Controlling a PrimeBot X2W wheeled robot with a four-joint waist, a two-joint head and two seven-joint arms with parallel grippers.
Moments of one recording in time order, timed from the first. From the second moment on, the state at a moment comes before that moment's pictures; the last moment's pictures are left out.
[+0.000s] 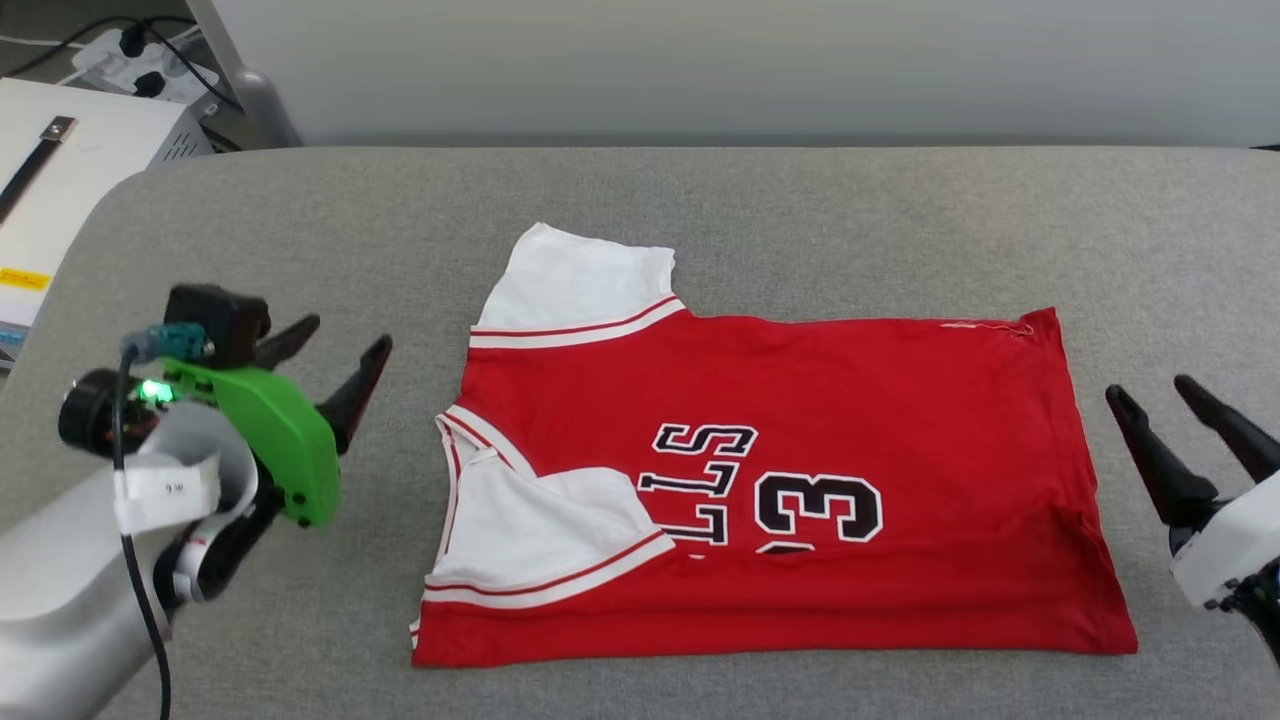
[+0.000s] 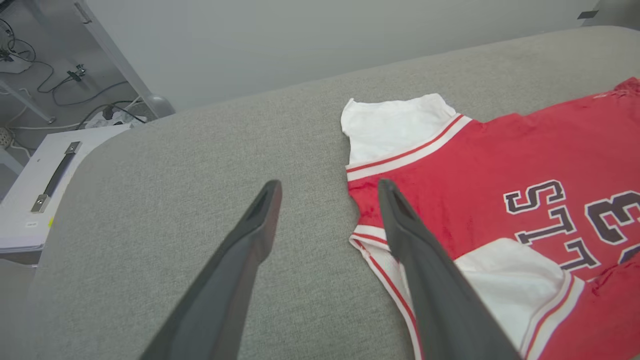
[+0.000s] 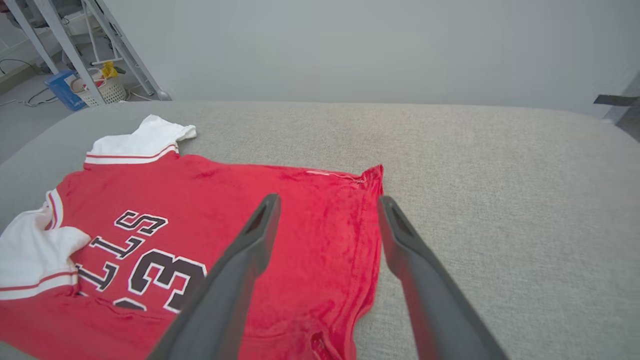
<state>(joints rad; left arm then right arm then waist) -0.72 0.84 -1.05 0.21 -1.09 0.09 -0.05 -0.13 -0.57 0.18 0.08 0.71 0.13 0.07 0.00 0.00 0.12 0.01</state>
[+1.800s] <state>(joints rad) -1.38 0.60 -1.19 0.71 -1.15 -0.13 0.55 -0.35 -0.47 0.08 -0.13 0.51 0.13 0.06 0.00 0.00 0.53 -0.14</state>
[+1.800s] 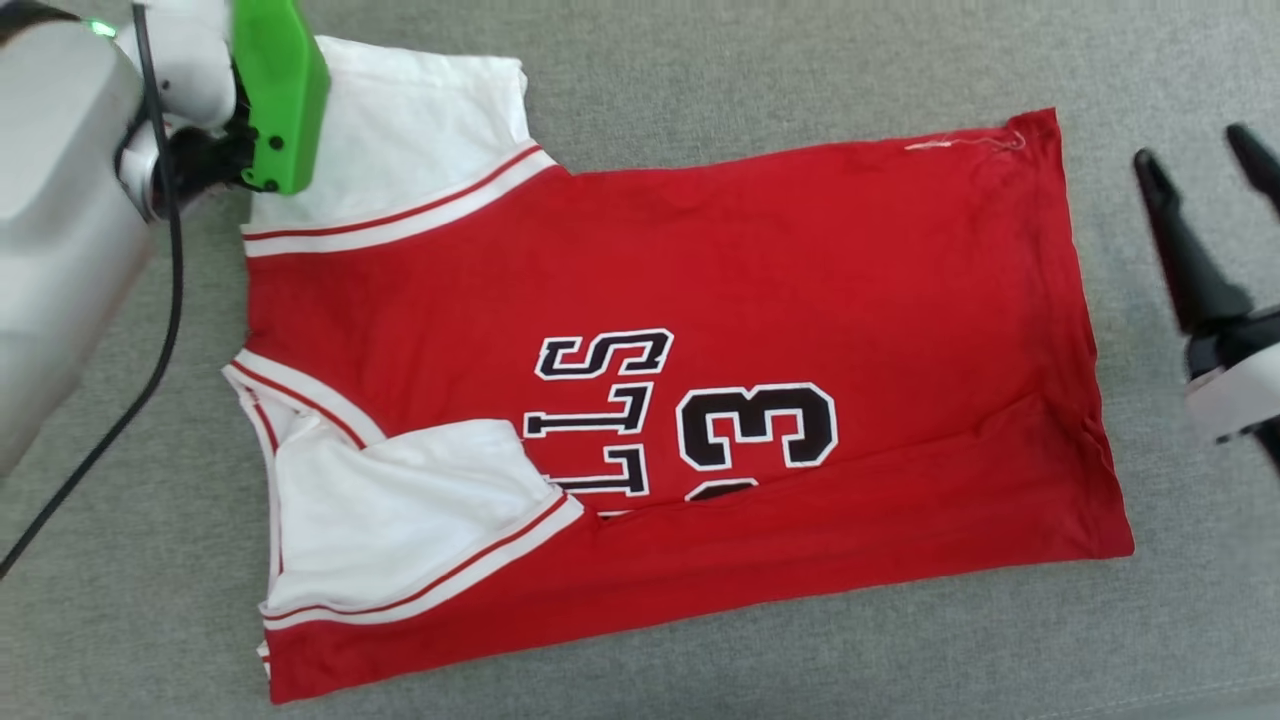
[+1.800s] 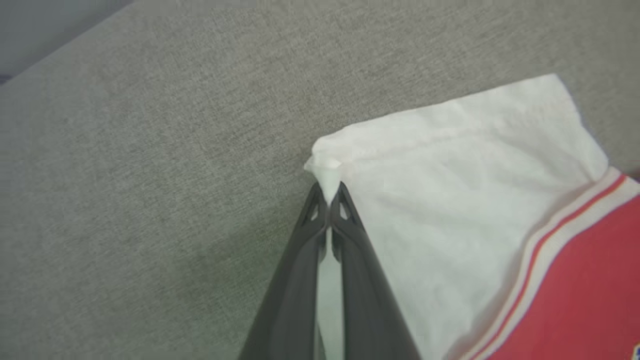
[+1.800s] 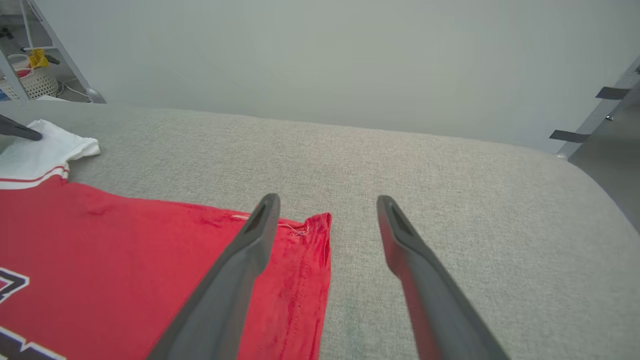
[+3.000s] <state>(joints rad) -1.33 0.64 -1.24 0.37 -1.01 -0.11 0.27 -0.77 -0.62 0.35 0.41 0.70 0.13 0.72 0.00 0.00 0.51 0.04</state>
